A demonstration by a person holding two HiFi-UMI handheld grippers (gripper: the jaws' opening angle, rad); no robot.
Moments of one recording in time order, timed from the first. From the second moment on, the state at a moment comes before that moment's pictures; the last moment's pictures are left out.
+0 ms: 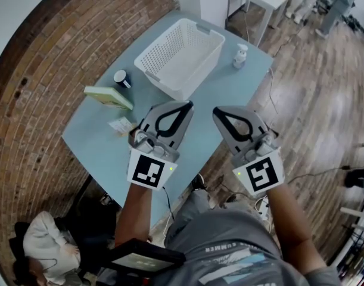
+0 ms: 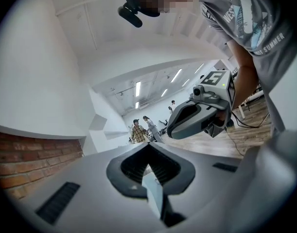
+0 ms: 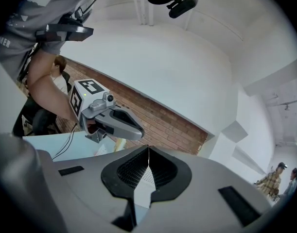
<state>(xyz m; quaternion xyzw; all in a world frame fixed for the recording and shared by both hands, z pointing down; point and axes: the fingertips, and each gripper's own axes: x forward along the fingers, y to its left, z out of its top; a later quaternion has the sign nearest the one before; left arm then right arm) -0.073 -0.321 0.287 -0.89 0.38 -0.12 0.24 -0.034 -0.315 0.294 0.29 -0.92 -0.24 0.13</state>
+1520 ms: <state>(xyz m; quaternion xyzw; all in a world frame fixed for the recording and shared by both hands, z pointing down) -0.166 -0.392 0.367 -0.89 0.42 -0.12 0.16 -0.167 -0.381 0.513 0.13 -0.94 -0.08 0.30</state>
